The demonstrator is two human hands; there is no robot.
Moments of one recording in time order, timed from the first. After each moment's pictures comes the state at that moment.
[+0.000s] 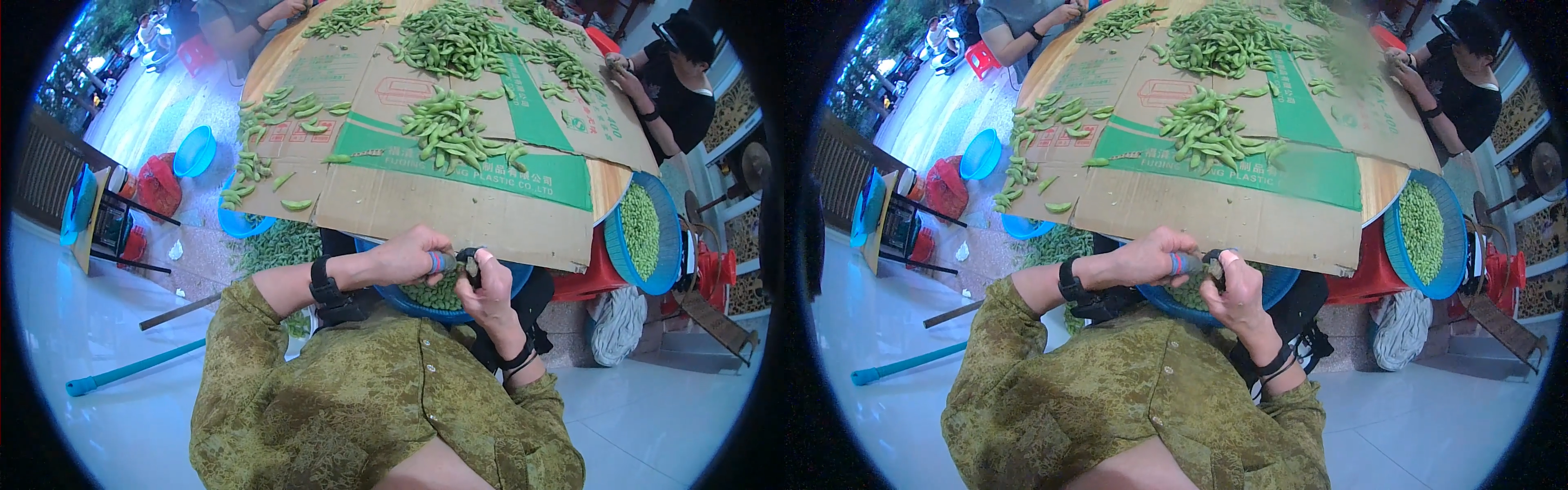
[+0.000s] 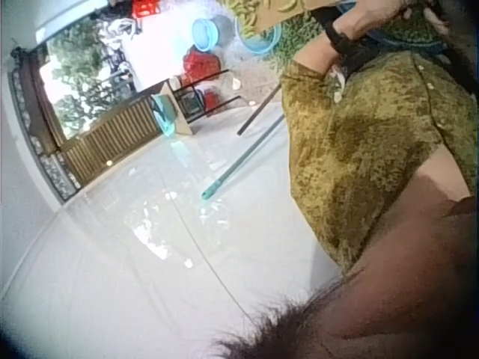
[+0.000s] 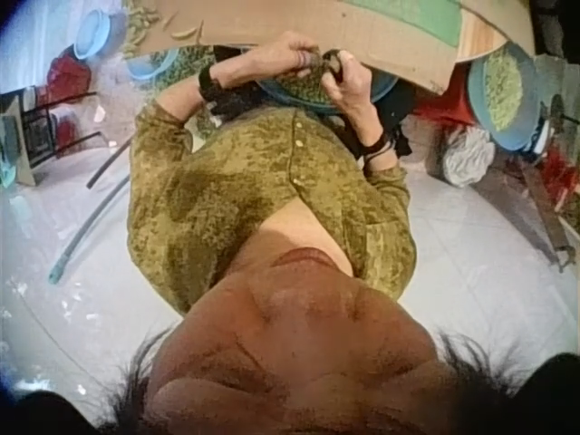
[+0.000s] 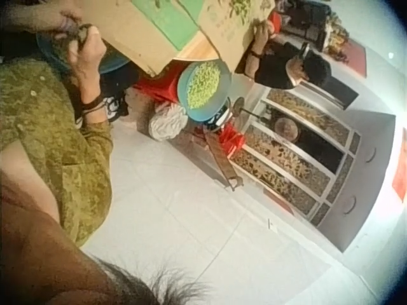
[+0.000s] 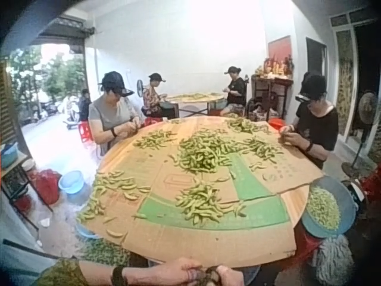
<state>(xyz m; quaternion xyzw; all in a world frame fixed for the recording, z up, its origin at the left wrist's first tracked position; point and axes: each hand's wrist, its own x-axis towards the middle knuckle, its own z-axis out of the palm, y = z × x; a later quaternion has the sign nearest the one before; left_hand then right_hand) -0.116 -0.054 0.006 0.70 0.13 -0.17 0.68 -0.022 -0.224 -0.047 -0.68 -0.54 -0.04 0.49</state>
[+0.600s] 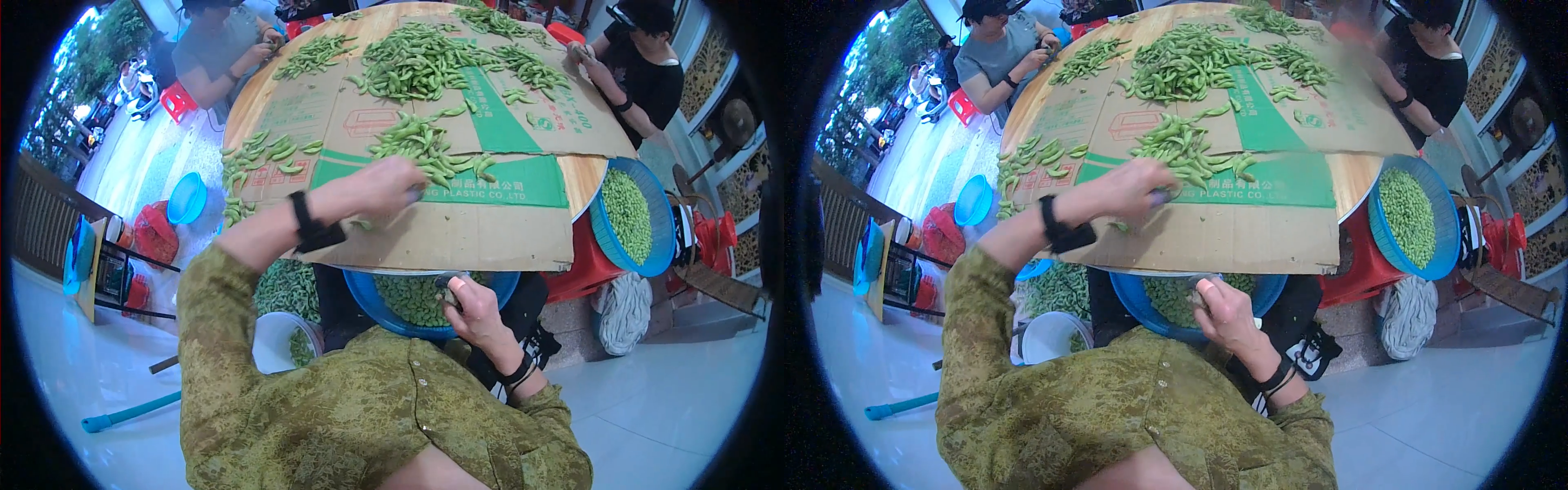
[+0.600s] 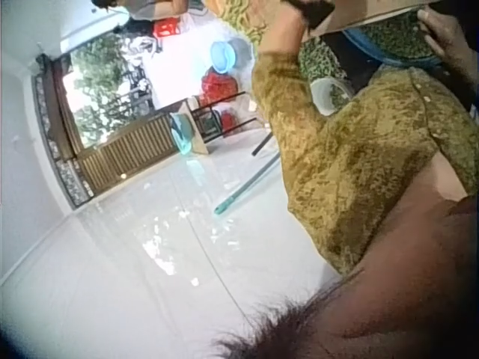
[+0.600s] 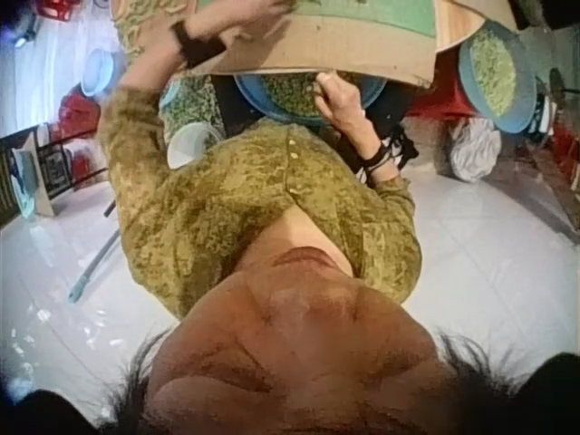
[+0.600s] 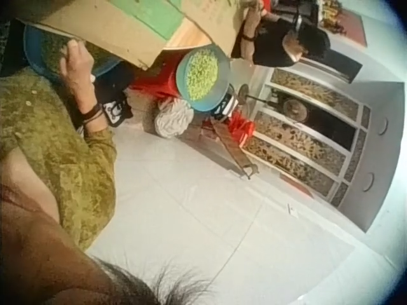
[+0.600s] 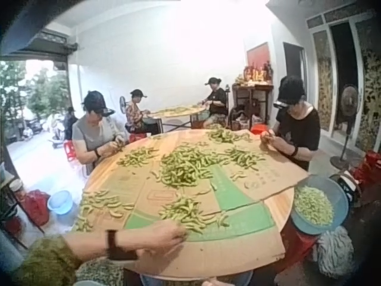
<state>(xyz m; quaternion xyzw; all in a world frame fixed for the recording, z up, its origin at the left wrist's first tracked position) -0.020 0.028 0.036 0.98 -0.12 0.06 0.15 -0.017 -0.248 -0.055 -0.67 -0.57 0.00 0.47</state>
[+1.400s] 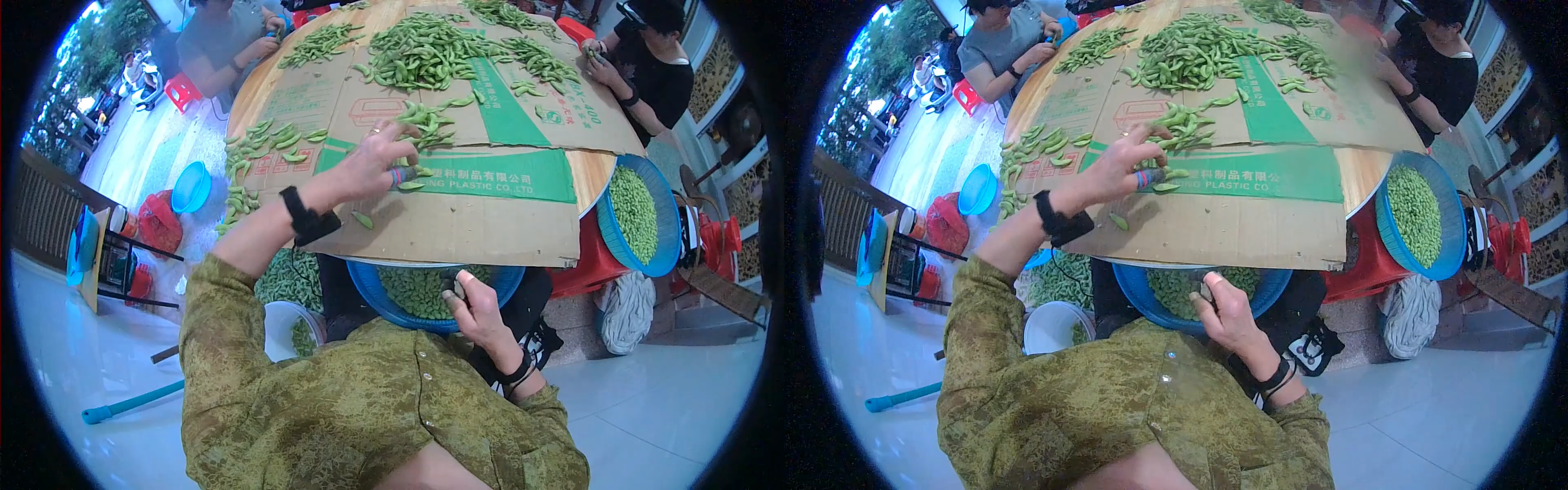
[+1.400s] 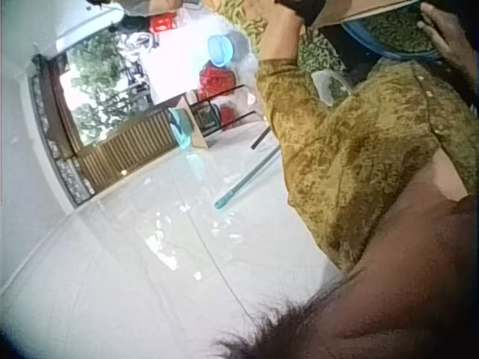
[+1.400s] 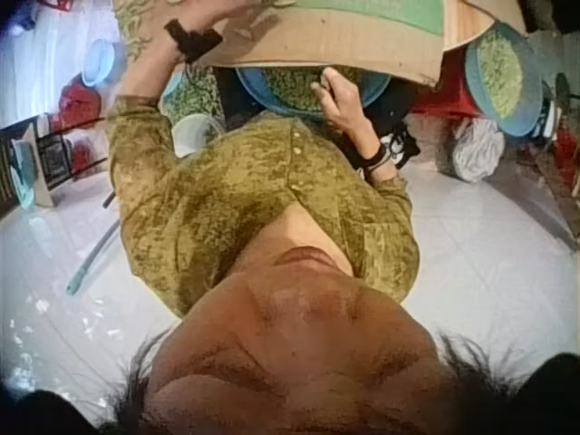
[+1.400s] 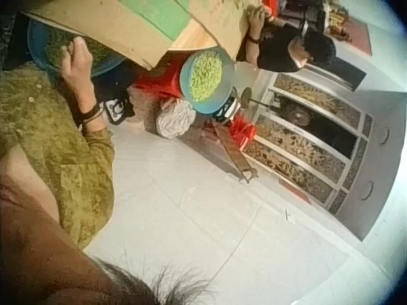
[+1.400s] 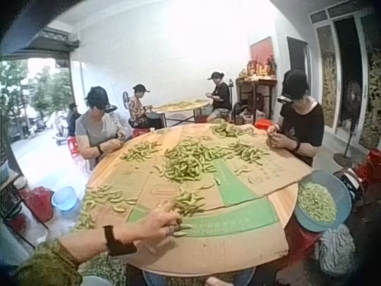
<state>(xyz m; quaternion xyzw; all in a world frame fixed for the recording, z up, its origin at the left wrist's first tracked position) -0.035 0.049 0.032 0.96 -0.11 0.15 0.22 -0.025 -0.254 -0.056 -0.69 -0.50 0.13 0.50</state>
